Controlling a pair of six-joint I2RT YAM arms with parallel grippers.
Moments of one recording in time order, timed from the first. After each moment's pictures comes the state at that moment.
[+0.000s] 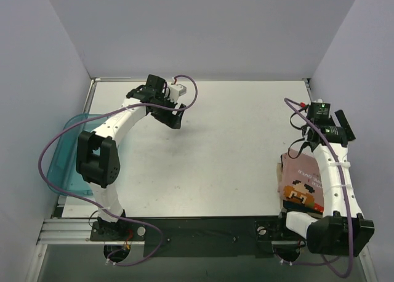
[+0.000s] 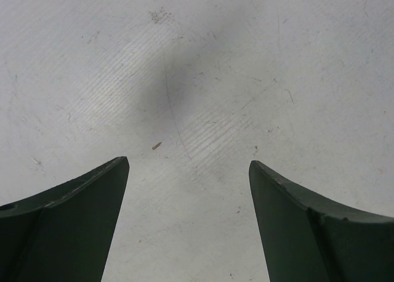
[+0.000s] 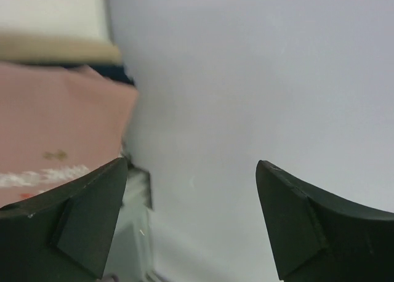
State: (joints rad) left arm -0.36 1.87 1.61 -0.74 0.29 0.19; right arm -0.16 1.14 1.02 -0.83 0.81 -0.64
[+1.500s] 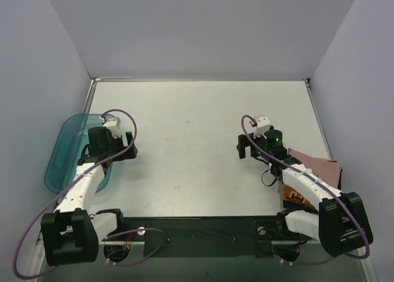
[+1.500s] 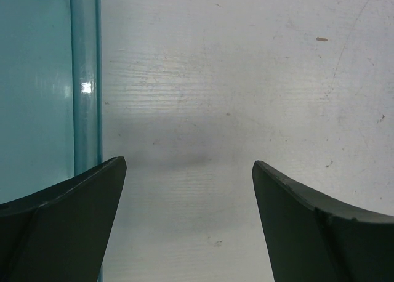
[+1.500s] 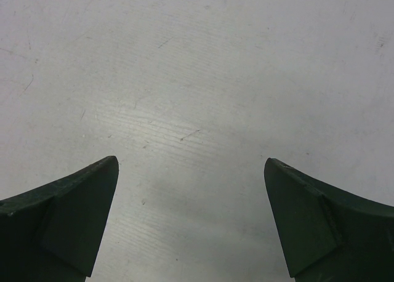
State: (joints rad) left arm 0.08 1.09 0.63 -0.31 0.17 -0.10; right arm 0.29 1.16 0.46 0.18 -0.06 -0.02
